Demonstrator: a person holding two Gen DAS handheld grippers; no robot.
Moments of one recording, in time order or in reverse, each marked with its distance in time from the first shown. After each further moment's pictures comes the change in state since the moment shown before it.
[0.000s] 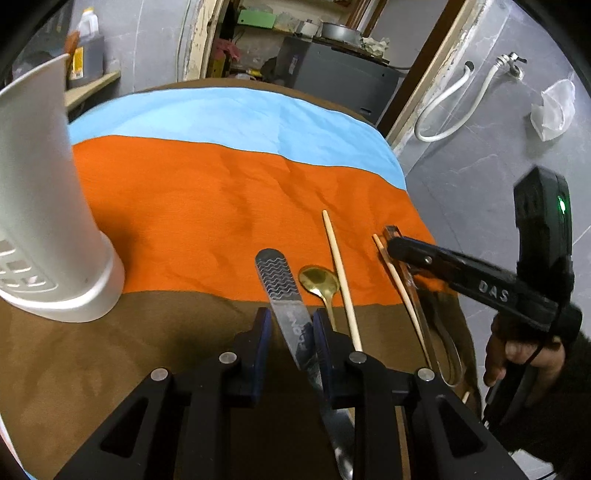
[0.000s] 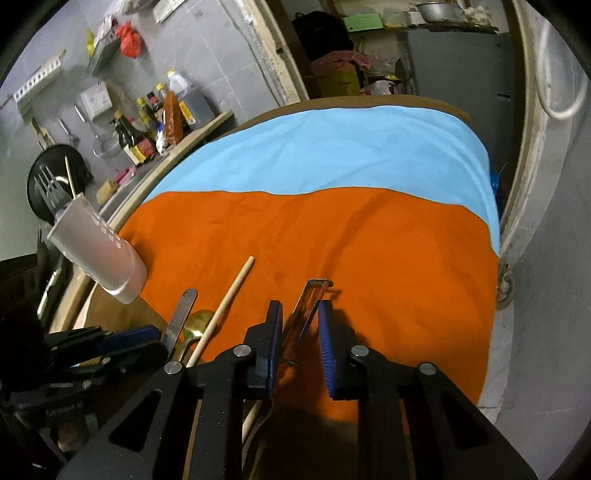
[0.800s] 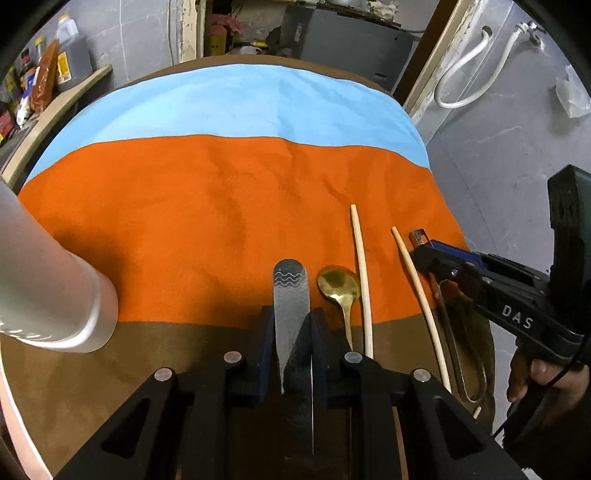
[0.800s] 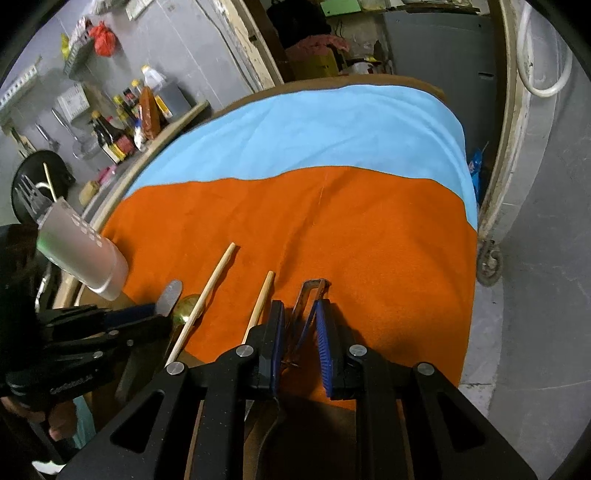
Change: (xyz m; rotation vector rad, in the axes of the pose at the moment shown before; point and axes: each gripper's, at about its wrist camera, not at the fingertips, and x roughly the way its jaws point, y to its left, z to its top) left arm 0.018 -0.018 0.023 0.043 0.149 0.118; right arm 0.014 0.000 0.003 0.015 0.100 -0.095
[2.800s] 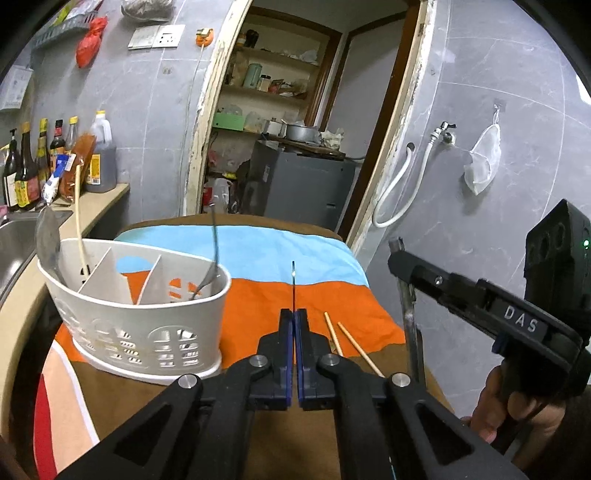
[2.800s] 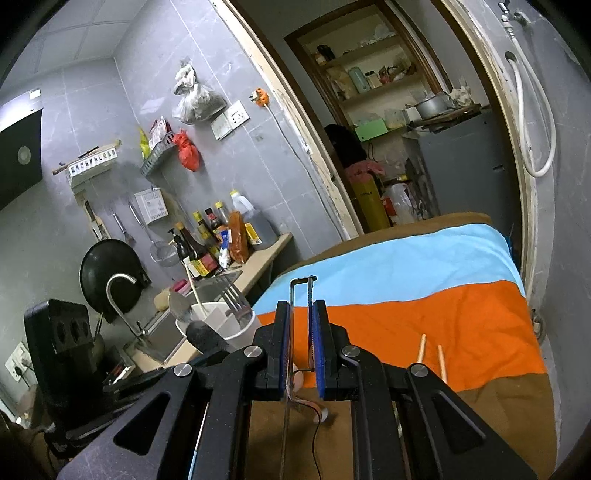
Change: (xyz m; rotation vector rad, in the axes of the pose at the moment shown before) left arm -0.161 0.069 -0.055 0.081 -0.555 -0.173; right arm -0.145 0.144 -0.034 0.054 -0.582 0.185
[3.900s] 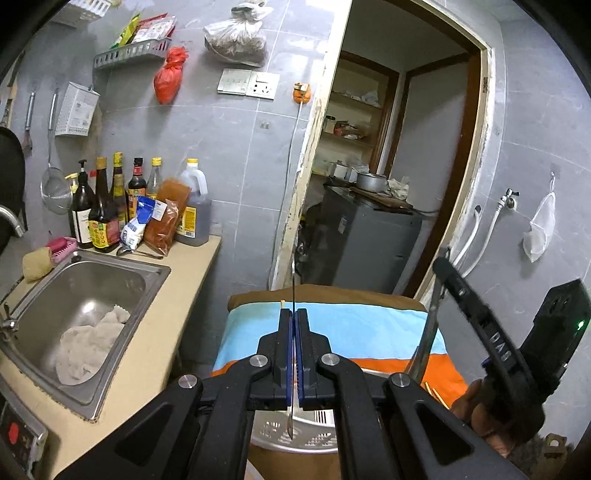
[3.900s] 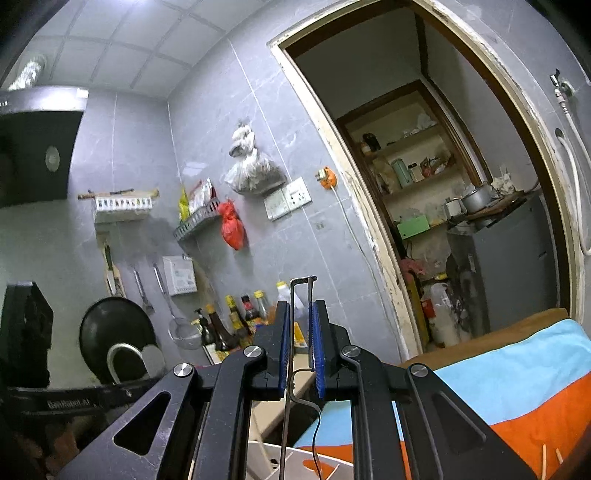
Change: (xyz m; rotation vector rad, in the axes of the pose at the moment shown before) left arm -0.073 0.152 0.103 -0.057 -0.132 0.191; right arm 0.102 0.136 0.032 -0.115 -0.389 0.071
